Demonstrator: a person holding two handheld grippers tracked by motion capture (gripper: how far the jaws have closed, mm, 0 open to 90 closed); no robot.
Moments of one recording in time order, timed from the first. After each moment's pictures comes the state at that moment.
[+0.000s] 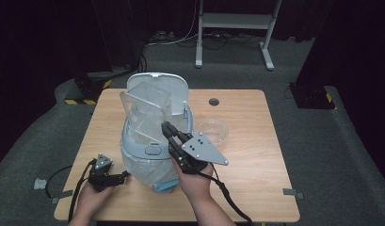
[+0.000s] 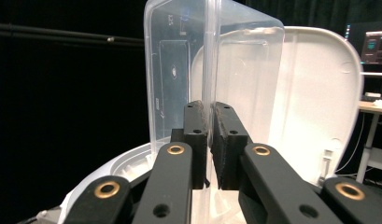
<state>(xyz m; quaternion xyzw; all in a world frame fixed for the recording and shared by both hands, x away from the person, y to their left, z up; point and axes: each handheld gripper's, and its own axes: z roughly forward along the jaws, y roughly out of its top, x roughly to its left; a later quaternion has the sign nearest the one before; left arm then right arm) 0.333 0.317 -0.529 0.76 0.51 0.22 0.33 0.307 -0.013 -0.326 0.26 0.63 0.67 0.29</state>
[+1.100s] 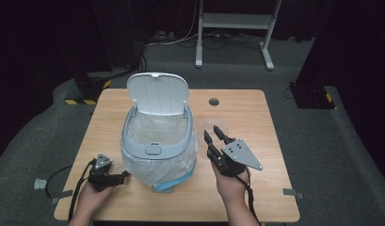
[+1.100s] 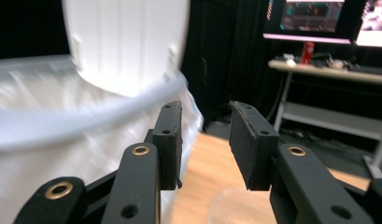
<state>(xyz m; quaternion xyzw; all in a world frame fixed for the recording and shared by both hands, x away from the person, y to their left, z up) 0.333 0.317 -0.529 0.76 0.51 0.22 0.34 0.321 -0.102 -0.371 0.36 0.65 0.57 0.36</state>
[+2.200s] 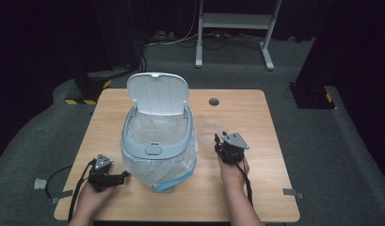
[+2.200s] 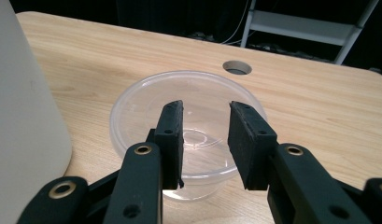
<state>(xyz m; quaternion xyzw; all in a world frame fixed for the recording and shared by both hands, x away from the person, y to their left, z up) 0.332 0.317 -0.529 0.76 0.51 0.22 0.34 0.407 -0.121 -0.474 0.47 0.69 0.43 0.33</state>
